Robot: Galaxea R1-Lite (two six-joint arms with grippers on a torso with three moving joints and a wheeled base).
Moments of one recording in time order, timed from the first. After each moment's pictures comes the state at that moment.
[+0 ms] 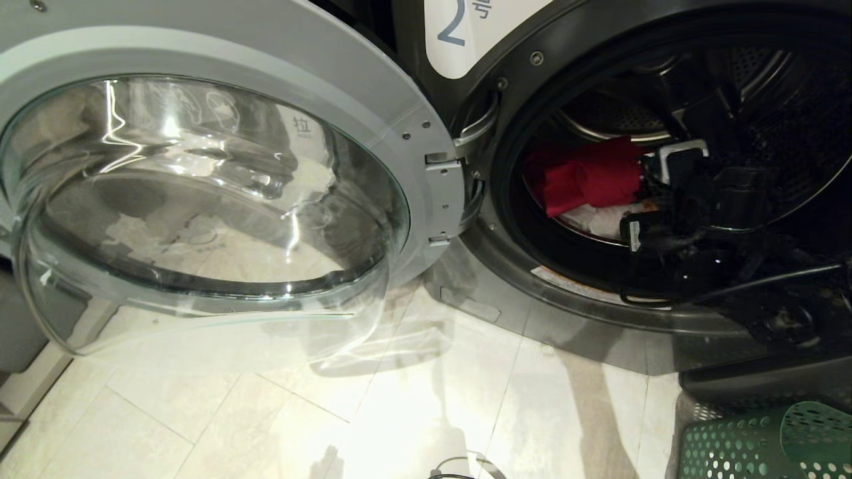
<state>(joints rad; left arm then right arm) 0.00 0.00 0.00 0.00 0.00 0.00 0.34 1.75 -0.96 -0.76 -0.77 -0.25</state>
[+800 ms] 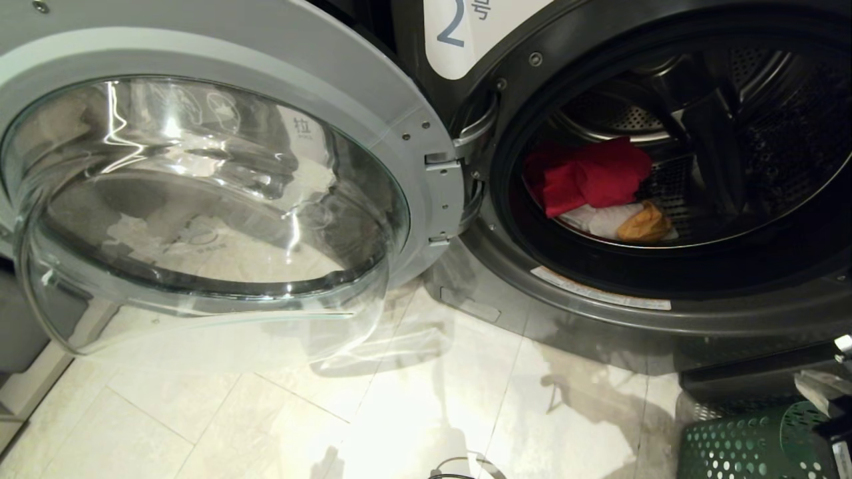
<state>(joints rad) 0.00 0.00 0.00 0.00 0.00 0.00 0.50 0.92 -0.43 -0.08 -0.61 -0.20</state>
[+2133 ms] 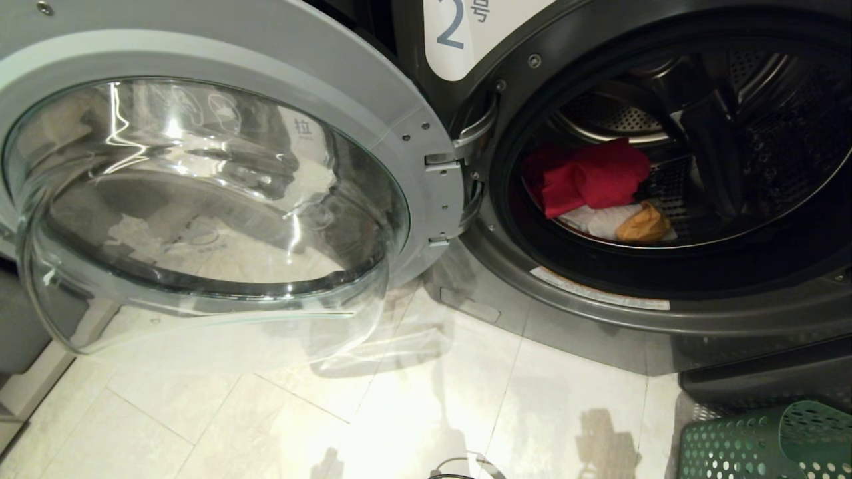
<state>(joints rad) 0.00 0.00 0.00 0.00 0.00 0.00 0.00 0.01 0.00 0.00 0.01 -0.05</state>
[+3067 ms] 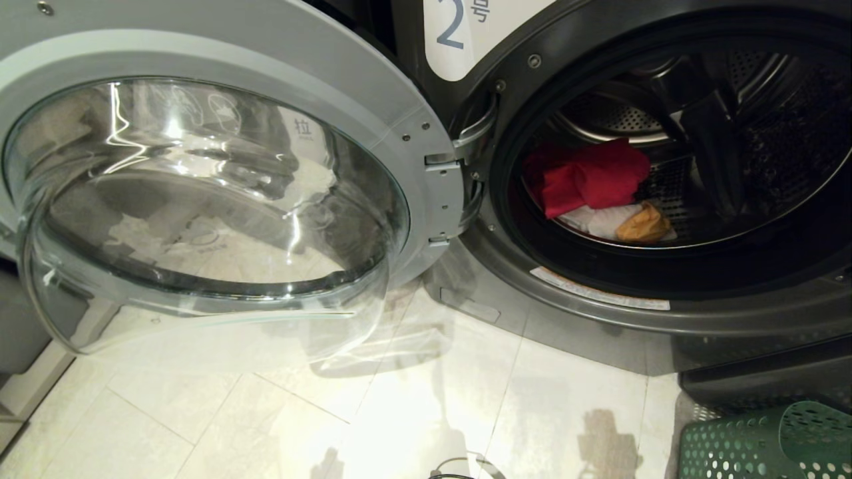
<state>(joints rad) 0.00 0.00 0.00 0.00 0.00 0.00 0.00 0.00 0.00 0.00 -0.02 0.00</state>
